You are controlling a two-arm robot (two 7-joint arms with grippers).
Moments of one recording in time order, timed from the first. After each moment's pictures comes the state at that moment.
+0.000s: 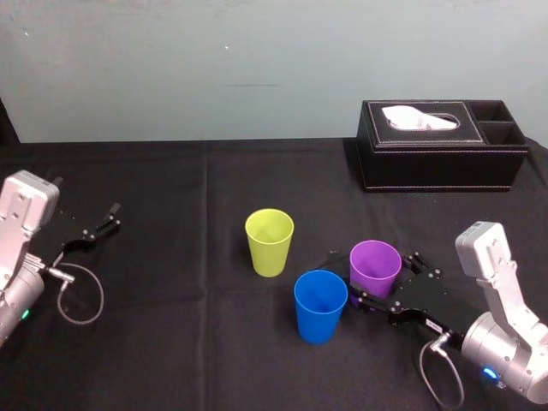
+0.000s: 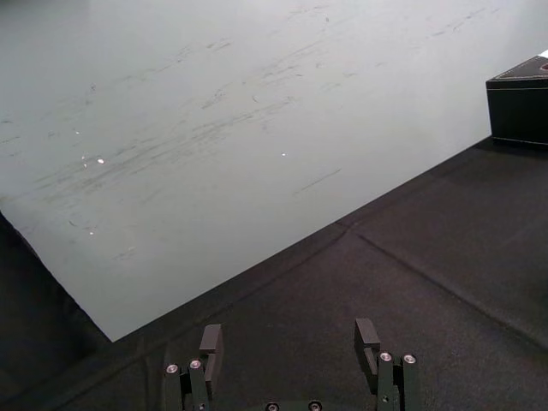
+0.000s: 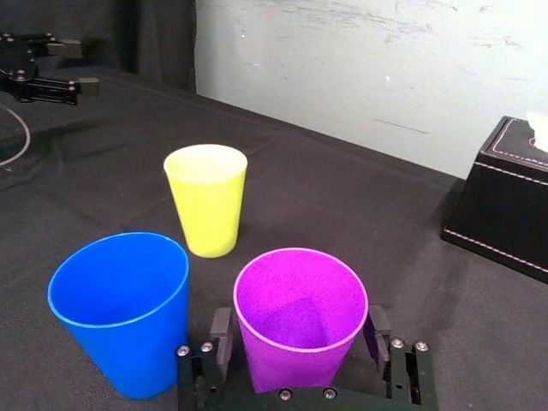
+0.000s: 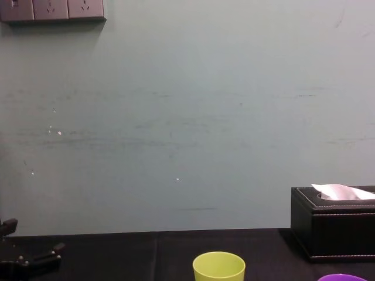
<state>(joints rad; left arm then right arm) -0.20 0.60 0.45 -1.41 -0.25 -0.12 0.03 -0.04 0.50 -0.26 -1.58 0.27 0.00 0.38</state>
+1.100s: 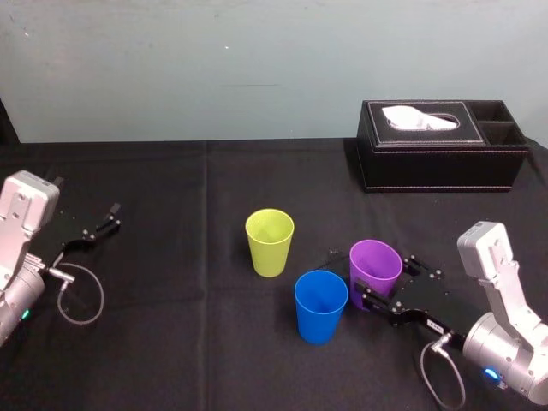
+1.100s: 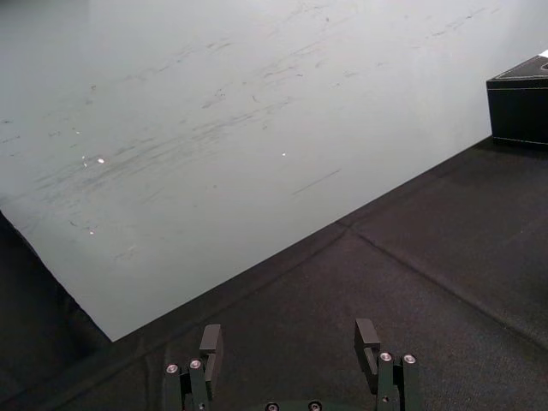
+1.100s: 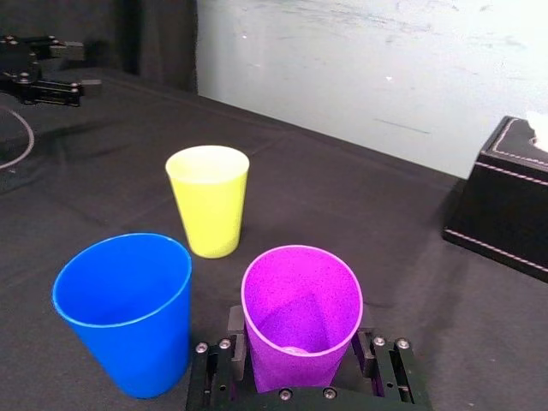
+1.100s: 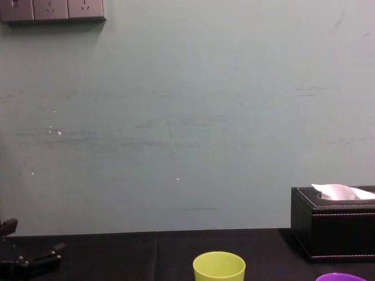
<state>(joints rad) -0.20 0.60 0.45 -1.41 -0.25 -0.12 0.03 -0.04 0.50 -0.25 -1.59 0.27 0.00 0.38</state>
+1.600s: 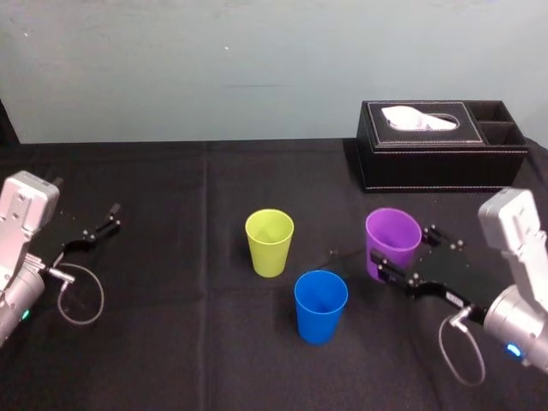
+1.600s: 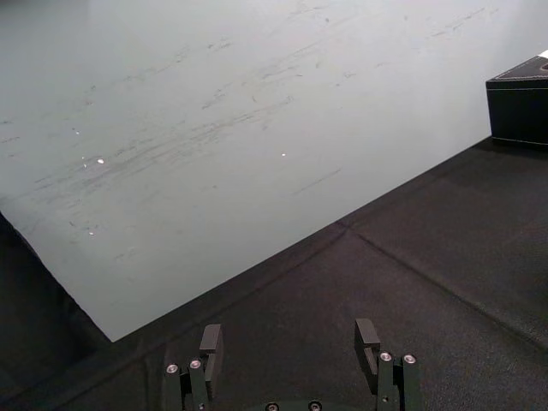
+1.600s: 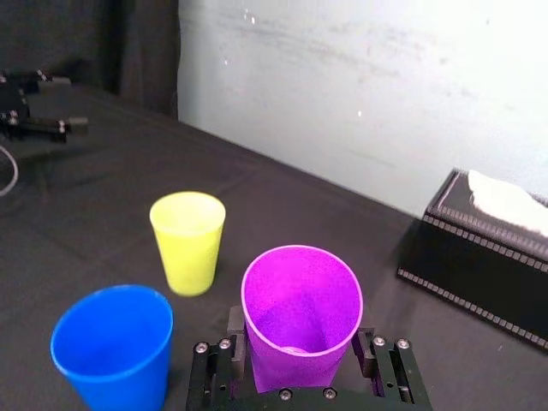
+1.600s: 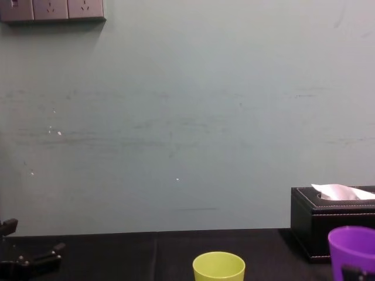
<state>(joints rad) -0.20 0.60 0.45 -1.41 -0.25 -0.12 0.03 -0.08 0.53 -0.18 -1.75 0.25 0.10 0.34</state>
